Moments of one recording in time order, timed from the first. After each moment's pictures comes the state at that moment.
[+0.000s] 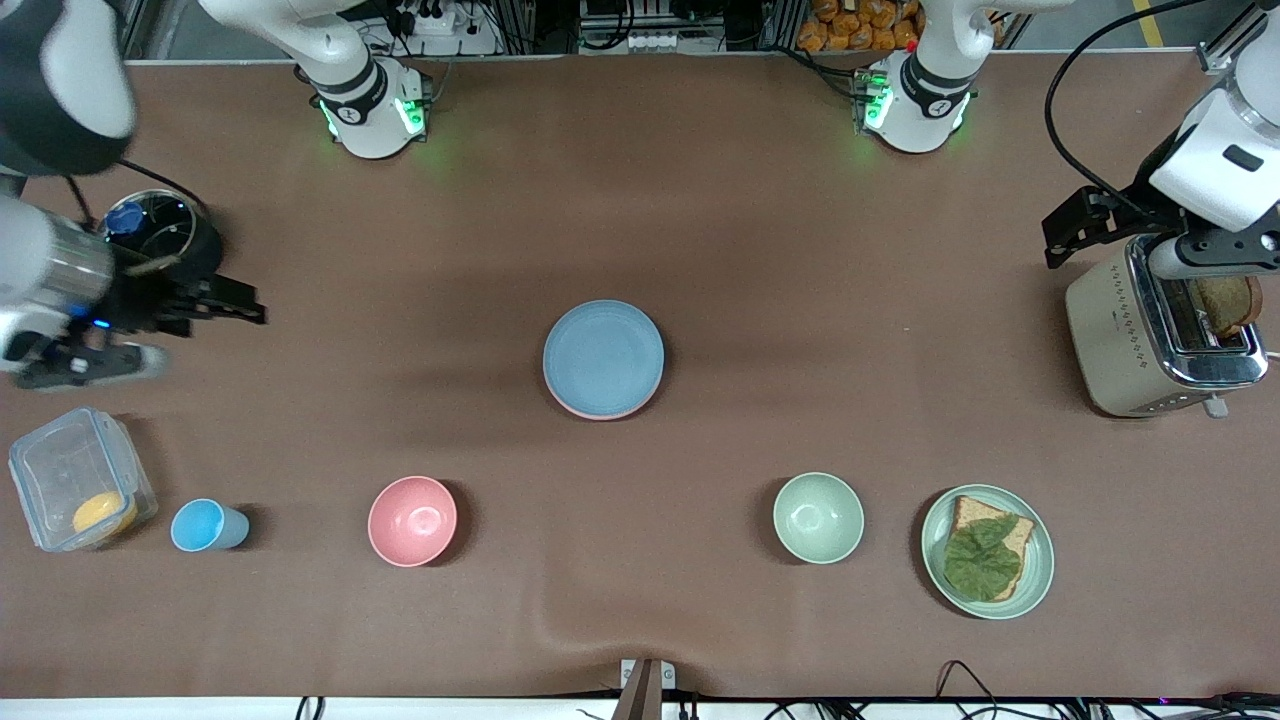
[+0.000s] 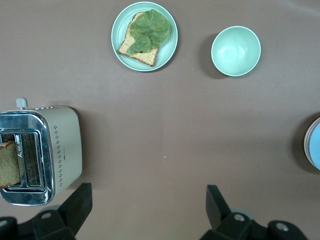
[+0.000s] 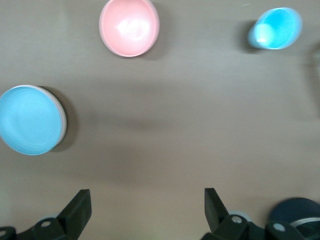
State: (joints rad) left arm -0.16 0.04 -0.02 -1.45 0.05 1.51 -0.18; right arm 0.14 0.17 -0.15 -1.46 0.11 1.50 -0.11
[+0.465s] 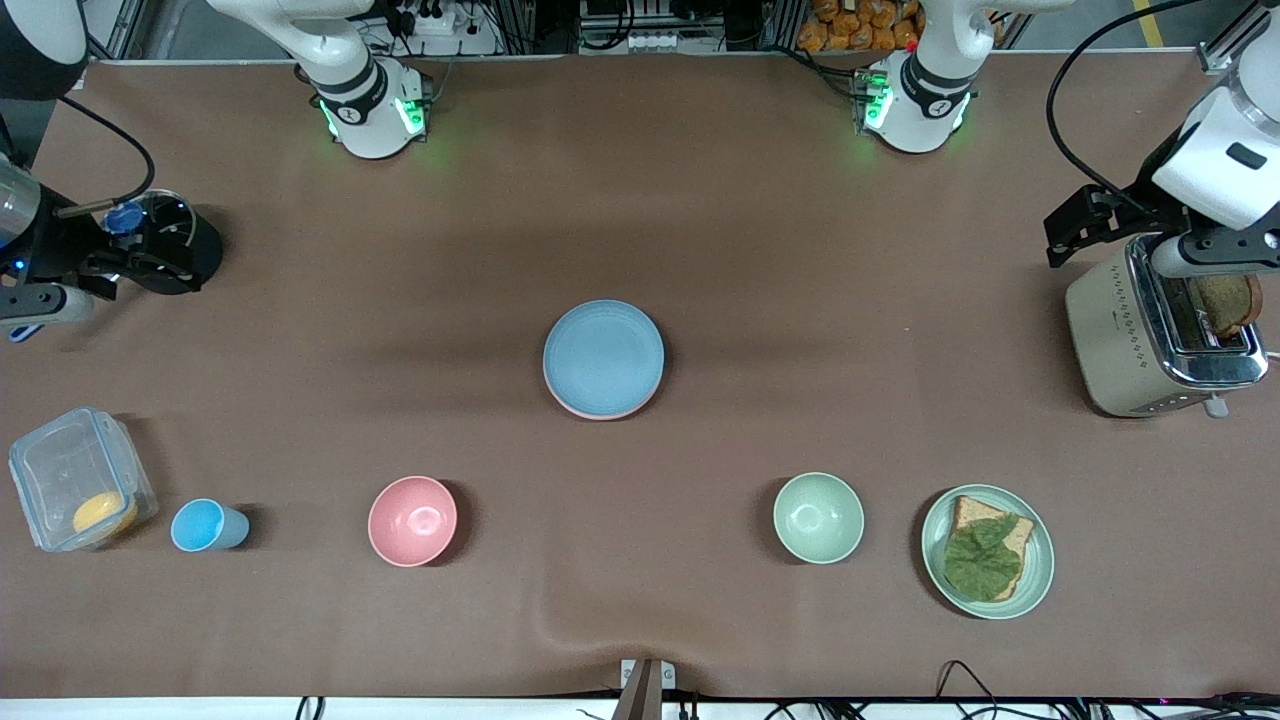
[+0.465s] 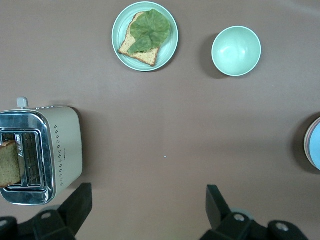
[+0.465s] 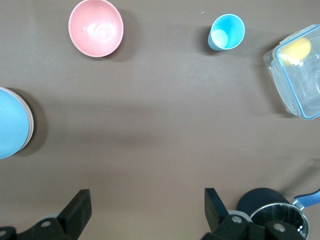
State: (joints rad) left arm -0.16 0.04 -0.02 -1.45 0.05 1.51 -0.18; right arm -0.01 0.02 -0.01 -1.65 0.02 1.62 -0.10
